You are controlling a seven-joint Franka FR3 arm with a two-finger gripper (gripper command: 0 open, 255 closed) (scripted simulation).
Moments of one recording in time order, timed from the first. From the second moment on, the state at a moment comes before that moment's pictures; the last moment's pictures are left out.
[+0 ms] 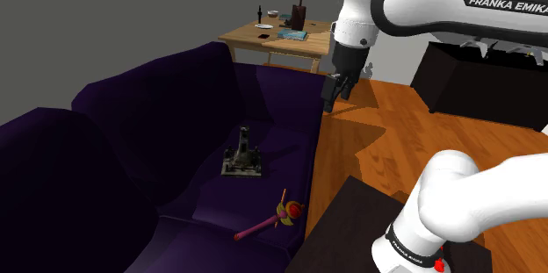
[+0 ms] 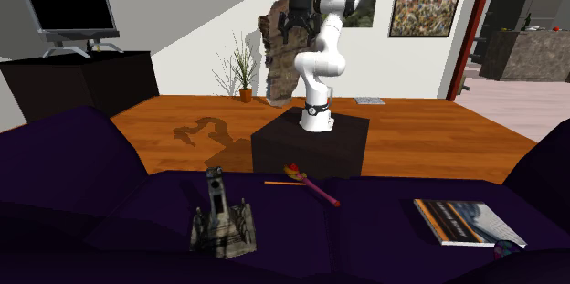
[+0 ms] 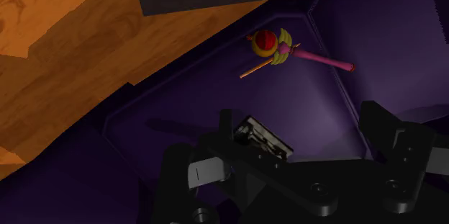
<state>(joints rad) 0.00 -0.81 0.07 -2.35 0.00 1.56 0.11</state>
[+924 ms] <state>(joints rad) 0.11 -0.58 0.00 -2.56 -0.03 1.95 -0.23</state>
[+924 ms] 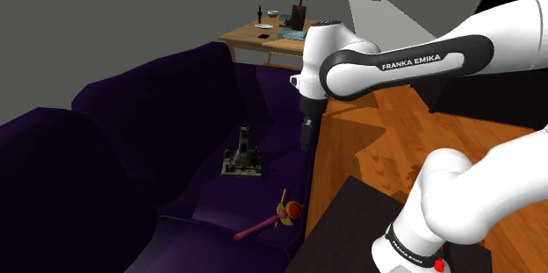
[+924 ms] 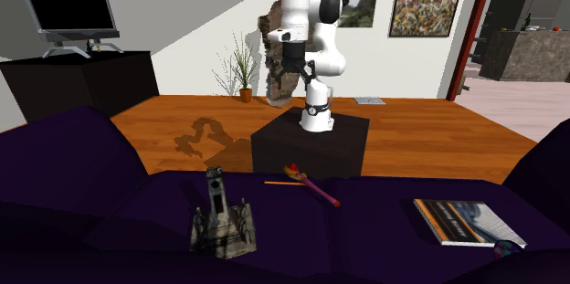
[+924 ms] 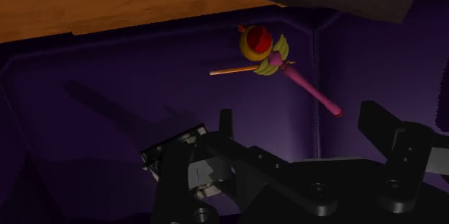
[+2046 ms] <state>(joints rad) 0.24 0.02 -0.02 -2.61 -0.01 2.52 -0.71</state>
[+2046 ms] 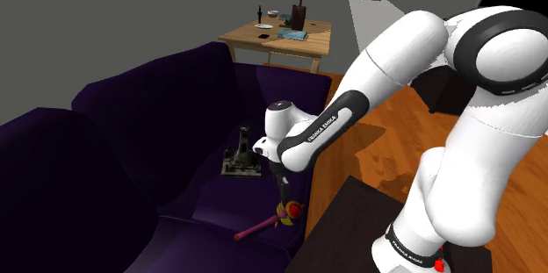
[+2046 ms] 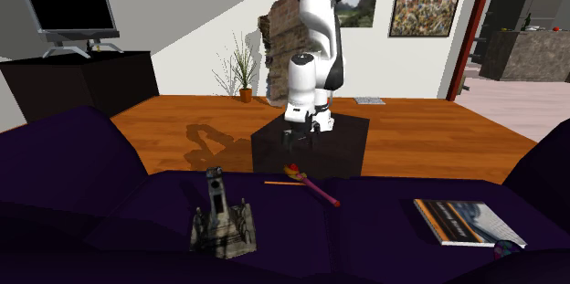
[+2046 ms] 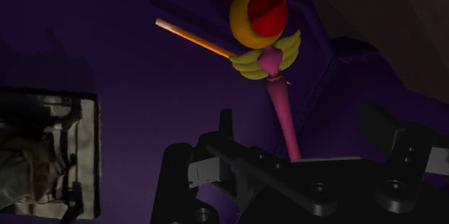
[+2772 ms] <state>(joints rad) 0.27 0.38 0.02 -2.52 -0.04 2.75 -0.89</state>
